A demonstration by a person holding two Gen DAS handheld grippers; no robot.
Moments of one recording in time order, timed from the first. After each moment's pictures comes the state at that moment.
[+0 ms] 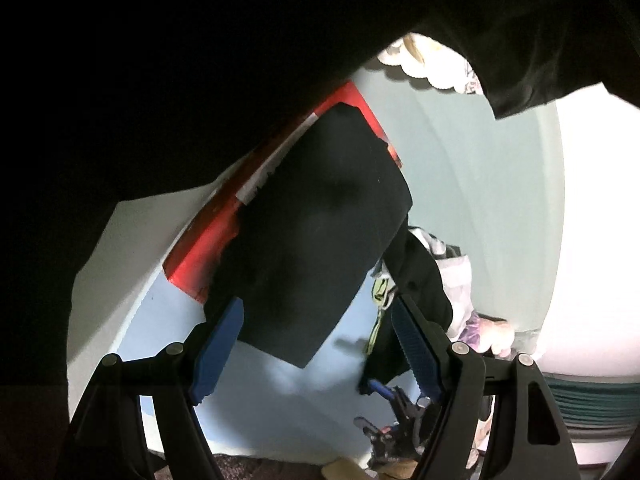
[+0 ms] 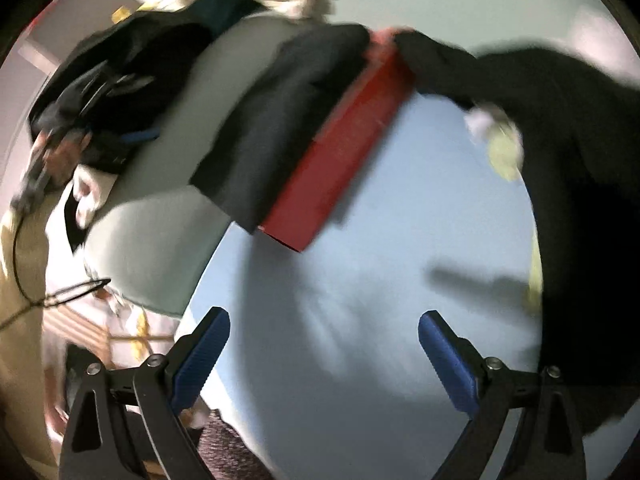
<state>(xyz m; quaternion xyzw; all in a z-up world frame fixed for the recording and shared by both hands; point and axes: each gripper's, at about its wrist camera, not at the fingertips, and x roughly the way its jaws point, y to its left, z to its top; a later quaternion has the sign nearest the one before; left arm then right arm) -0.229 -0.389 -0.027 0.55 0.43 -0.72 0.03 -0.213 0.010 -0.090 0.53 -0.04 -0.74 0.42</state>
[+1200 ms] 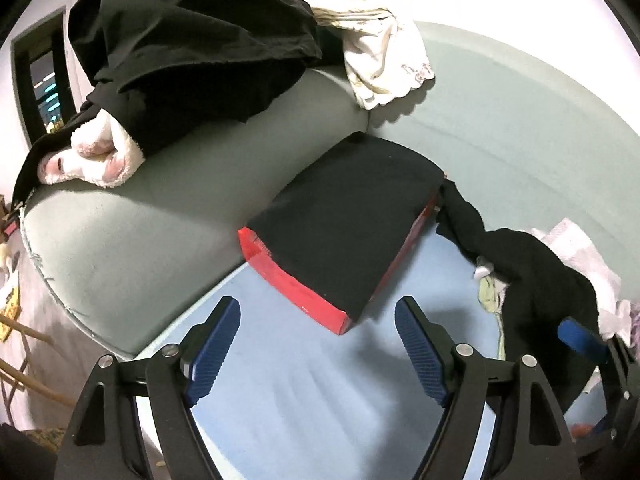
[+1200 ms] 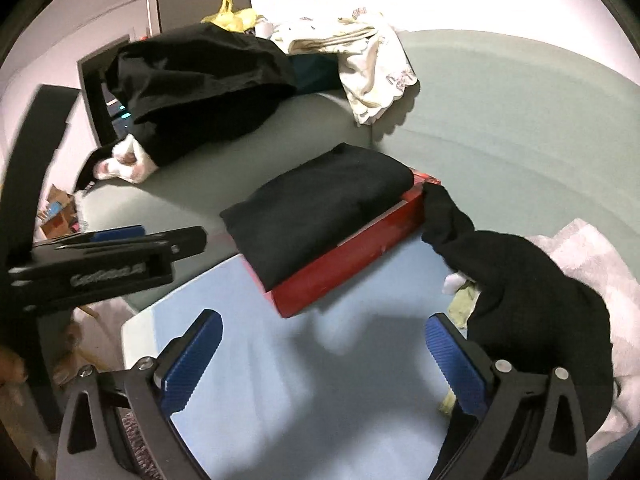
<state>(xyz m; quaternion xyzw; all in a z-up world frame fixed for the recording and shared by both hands) -0.094 -0.126 -0.039 0.35 0.14 -0.87 0.32 -0.163 0.000 -0.014 0.33 0.10 -0.84 0.42</state>
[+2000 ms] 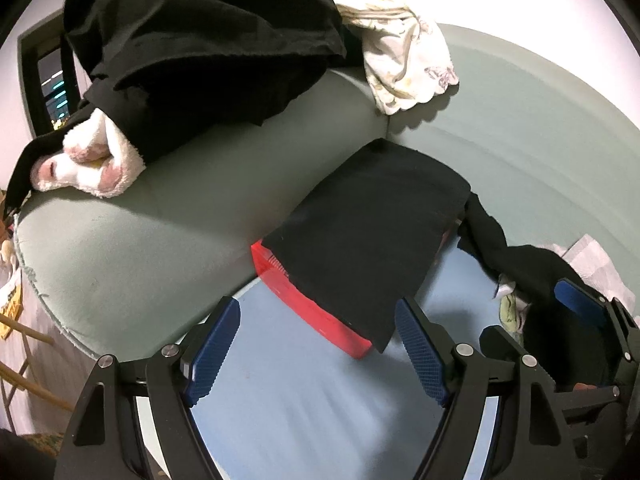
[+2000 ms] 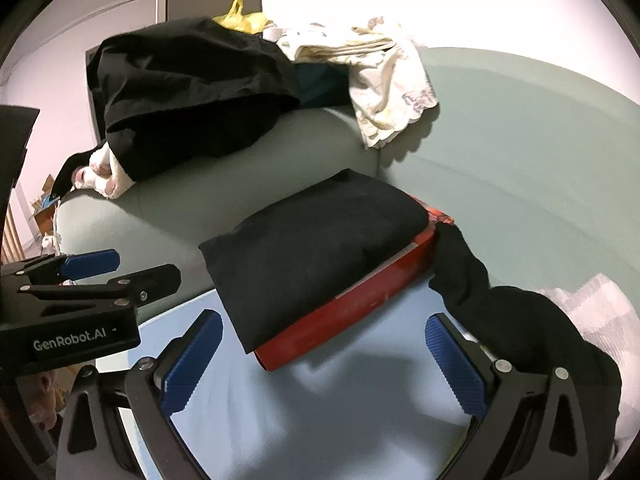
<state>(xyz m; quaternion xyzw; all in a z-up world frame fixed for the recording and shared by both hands) -0.109 -0.161 -0.045 0.36 0.14 -0.86 0.33 -0.198 -0.055 -0.015 0.29 0.12 -0.84 0.43</state>
